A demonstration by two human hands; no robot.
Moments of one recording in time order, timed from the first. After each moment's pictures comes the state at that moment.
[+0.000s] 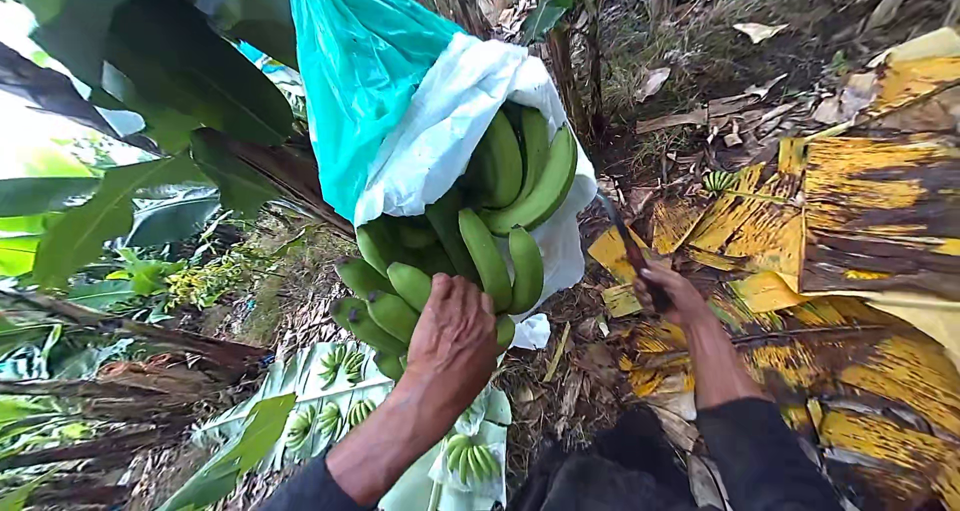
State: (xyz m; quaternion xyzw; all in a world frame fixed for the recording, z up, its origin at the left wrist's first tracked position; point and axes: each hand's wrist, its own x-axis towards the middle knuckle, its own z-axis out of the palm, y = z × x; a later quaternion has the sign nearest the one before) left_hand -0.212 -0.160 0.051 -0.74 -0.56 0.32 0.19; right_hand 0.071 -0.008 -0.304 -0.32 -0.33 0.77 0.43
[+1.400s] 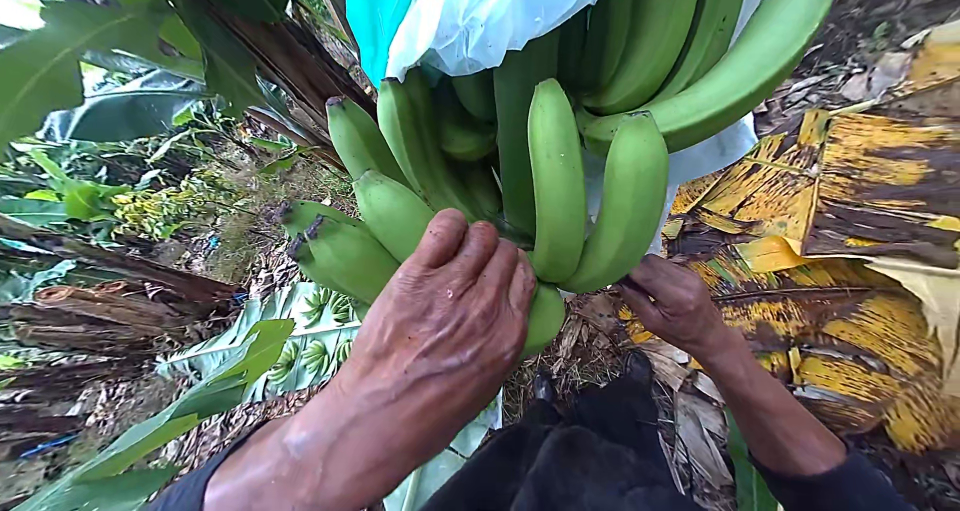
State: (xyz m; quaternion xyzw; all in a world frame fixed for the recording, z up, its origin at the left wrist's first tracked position) left_hand -0.360 -0.302 0.108 -0.87 -0.42 0.09 0.24; right_hand -0.109 -0.203 -0.154 -0.28 -0.82 0.14 0.48
